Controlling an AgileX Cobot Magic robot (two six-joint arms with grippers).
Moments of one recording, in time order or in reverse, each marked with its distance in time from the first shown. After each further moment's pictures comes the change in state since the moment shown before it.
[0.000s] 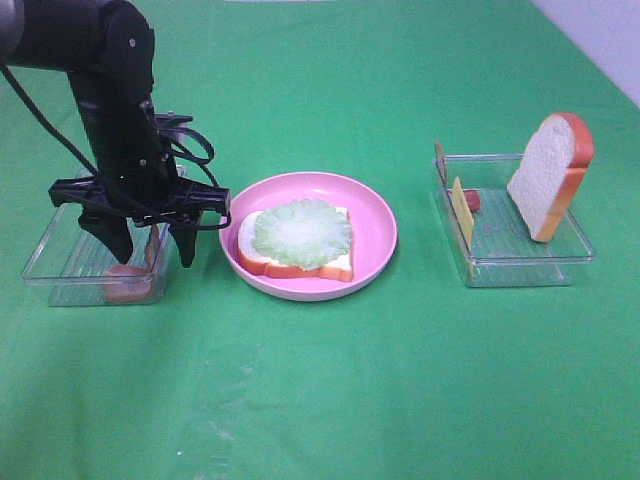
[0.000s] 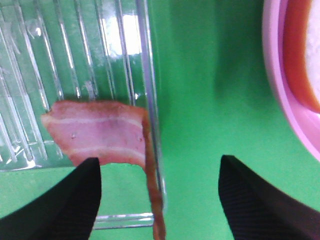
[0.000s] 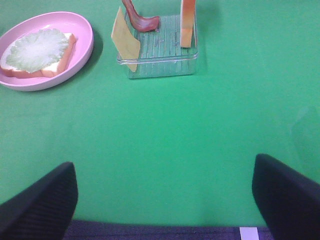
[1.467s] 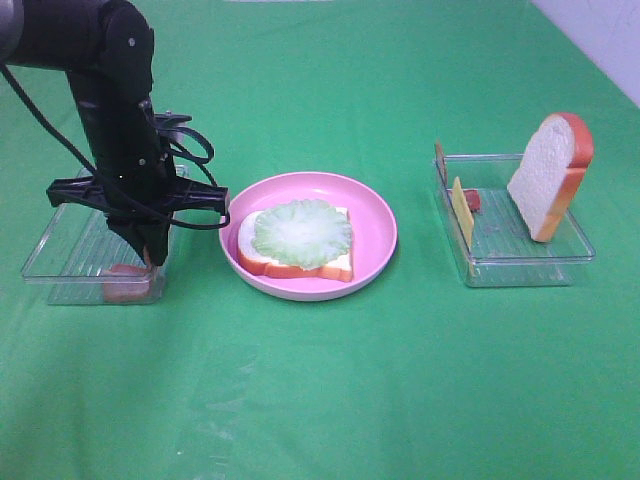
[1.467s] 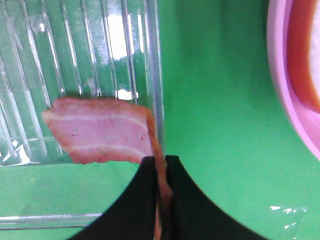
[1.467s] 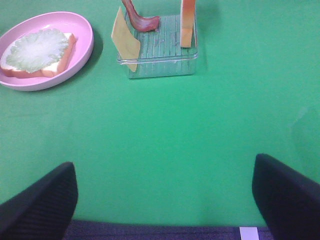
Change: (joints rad) left arm 0.000 0.000 0.000 0.005 0.003 -0.011; right arm 0.000 0.000 0.000 0.000 0.000 0.000
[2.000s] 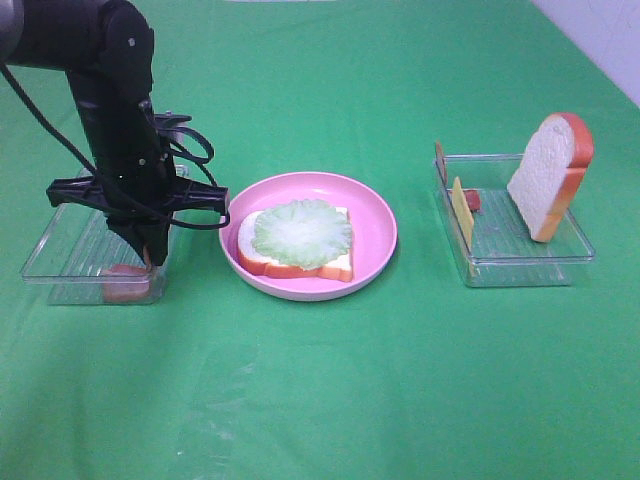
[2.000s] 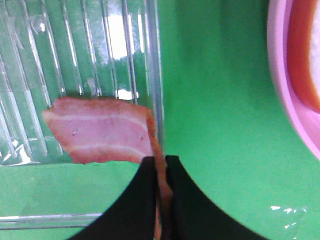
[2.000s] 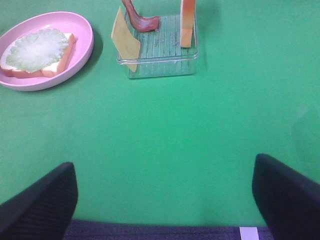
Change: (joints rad) left arm 0.000 0.000 0.000 0.000 0.000 0.000; right arm 0.000 0.000 0.000 0.000 0.000 0.000
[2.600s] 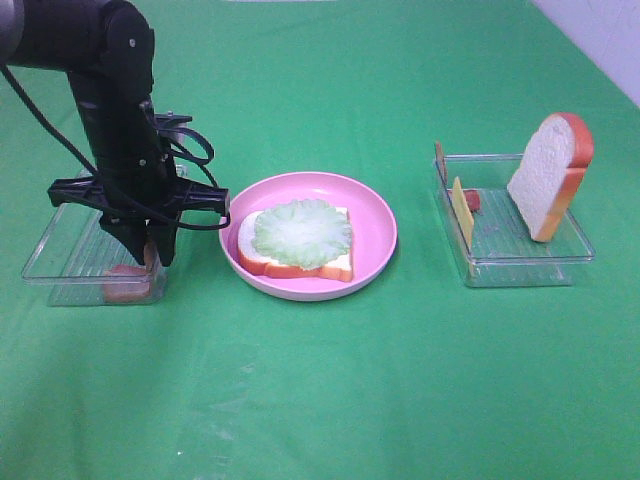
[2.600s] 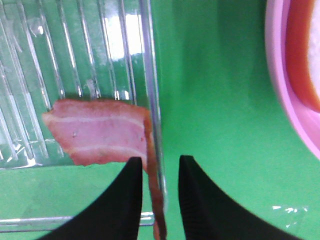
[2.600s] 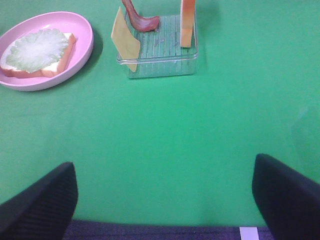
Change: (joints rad) left arm 0.000 0.000 0.000 0.000 0.000 0.007; right arm 0.000 0.000 0.000 0.000 0.000 0.000
